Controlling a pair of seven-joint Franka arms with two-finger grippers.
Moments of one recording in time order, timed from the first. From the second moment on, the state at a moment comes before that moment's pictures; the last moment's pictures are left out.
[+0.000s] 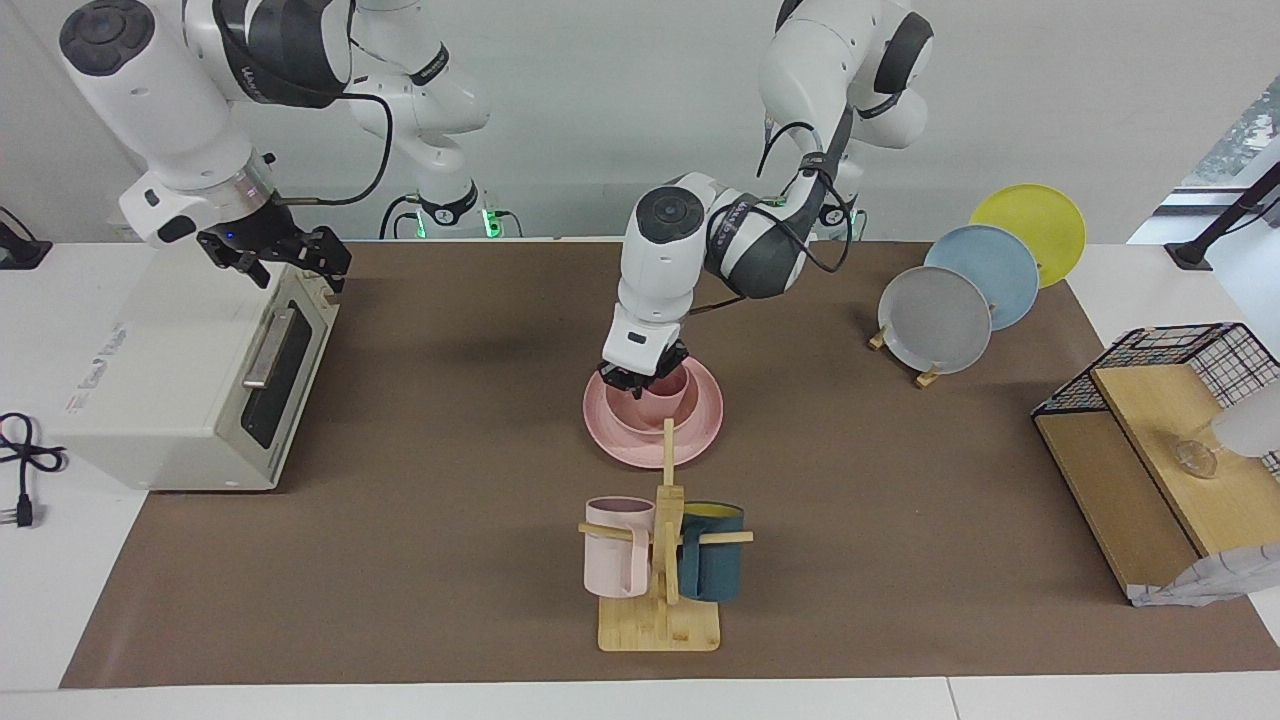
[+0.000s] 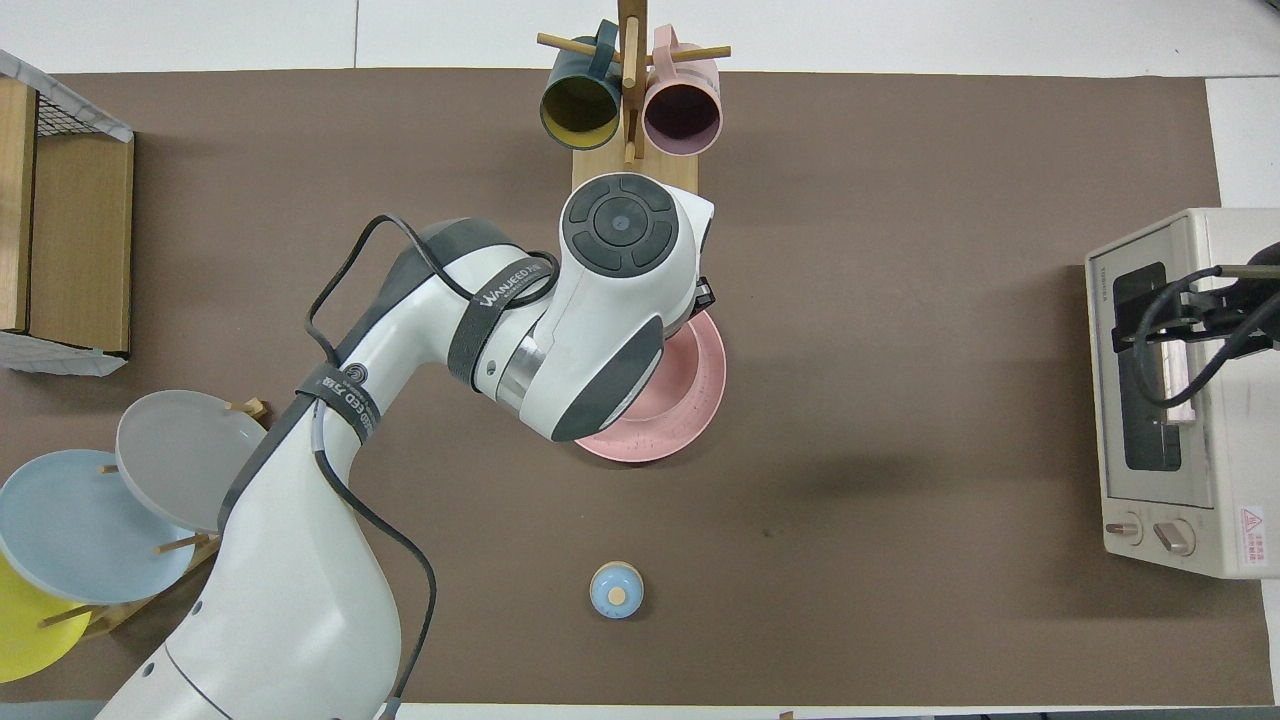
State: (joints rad) left arm -0.62 0.51 -0.12 -1.42 -0.02 1.98 -1.03; right arm 0.02 -0.01 -0.08 -1.67 -0.03 1.54 0.03
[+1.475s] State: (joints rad) left arm -0.22 0.17 -0.09 -1.41 0.01 1.57 -0.49; right arm 0.02 -0.01 -0.08 -1.67 -0.03 1.54 0.03
